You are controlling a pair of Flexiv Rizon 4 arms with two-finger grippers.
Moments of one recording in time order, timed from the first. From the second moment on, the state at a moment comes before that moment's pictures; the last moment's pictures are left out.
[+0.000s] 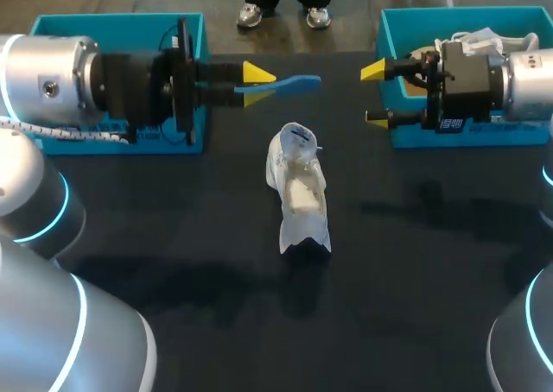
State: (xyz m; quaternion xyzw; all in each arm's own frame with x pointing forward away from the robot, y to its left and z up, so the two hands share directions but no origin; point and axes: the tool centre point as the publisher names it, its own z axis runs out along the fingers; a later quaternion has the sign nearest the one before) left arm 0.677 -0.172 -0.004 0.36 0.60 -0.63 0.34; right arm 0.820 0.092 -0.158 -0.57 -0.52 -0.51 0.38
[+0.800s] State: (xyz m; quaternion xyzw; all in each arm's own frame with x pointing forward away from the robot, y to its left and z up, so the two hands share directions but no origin) left arm 0.717 -0.148 -0.096 0.50 0.54 -0.45 0.51; right arm 0.820 0.092 -0.158 -0.57 -0.52 -0.51 0.38
